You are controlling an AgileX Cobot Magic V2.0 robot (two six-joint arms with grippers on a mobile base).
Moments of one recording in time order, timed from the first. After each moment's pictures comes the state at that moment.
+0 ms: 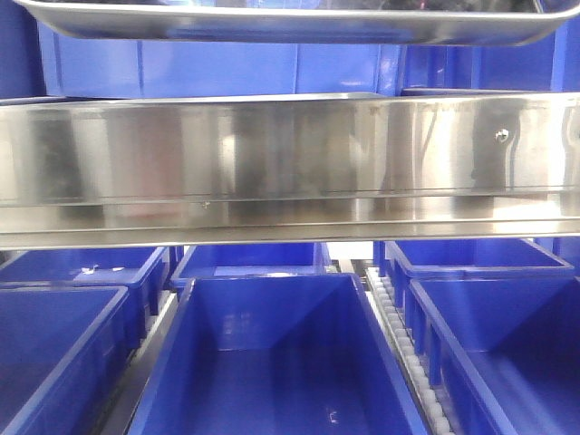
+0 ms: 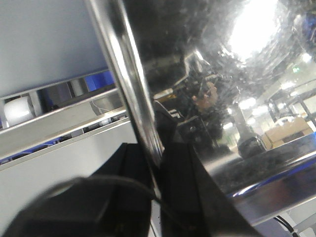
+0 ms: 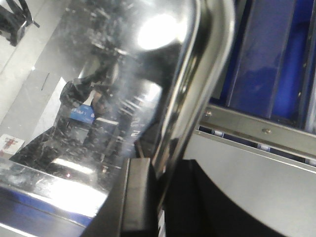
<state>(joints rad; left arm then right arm) -0.78 1.34 -1.49 0.11 1.27 -0.34 0.65 1.27 -1.41 -0.09 1.24 0.40</state>
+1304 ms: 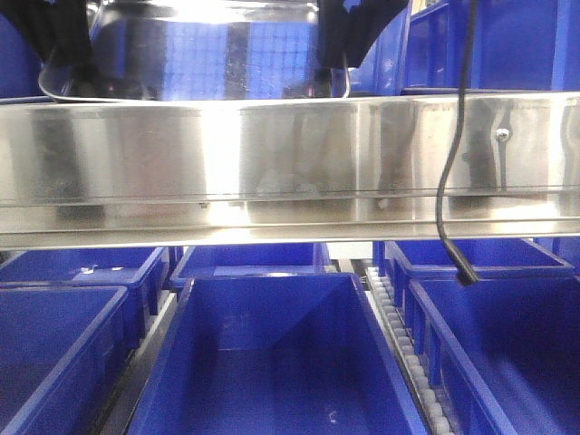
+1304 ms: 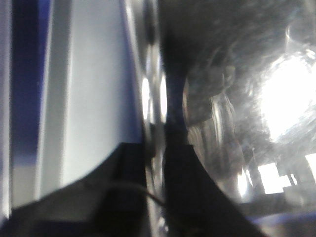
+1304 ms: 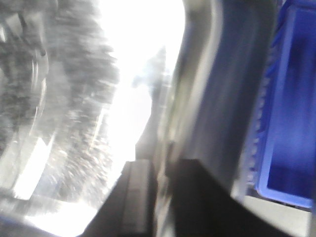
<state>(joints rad) -0.39 1.73 -1.69 0.12 1.15 -0.22 0.56 1.87 -1.83 -0.06 1.08 0.38</state>
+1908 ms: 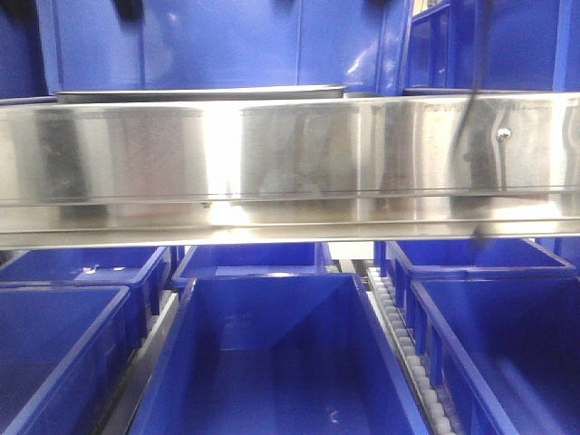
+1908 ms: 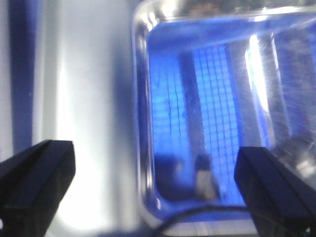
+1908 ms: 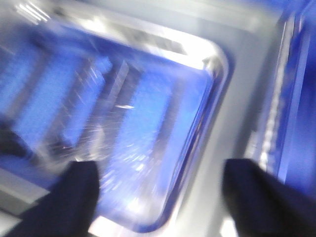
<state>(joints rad) -0.43 1.66 -1.76 0.12 1.20 -0.19 0.58 1.71 -1.83 -0.04 1.08 0.37</state>
